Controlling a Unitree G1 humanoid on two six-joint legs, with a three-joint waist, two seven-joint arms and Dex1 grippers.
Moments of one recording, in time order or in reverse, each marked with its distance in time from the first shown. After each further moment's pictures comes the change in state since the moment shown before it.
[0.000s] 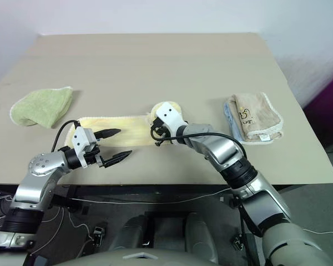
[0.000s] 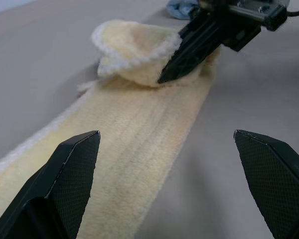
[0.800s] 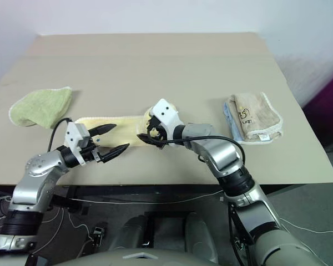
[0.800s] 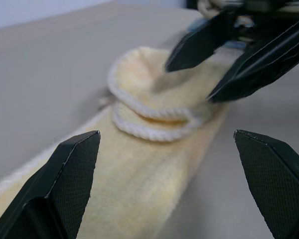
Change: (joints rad) left arm 0.037 -0.033 0.115 -0.069 -0.131 0.100 0.084; right arm 0.097 0.073 -0.236 -0.221 -0.003 0.057 0.164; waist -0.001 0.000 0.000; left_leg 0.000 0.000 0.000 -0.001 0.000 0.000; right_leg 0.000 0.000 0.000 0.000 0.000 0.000
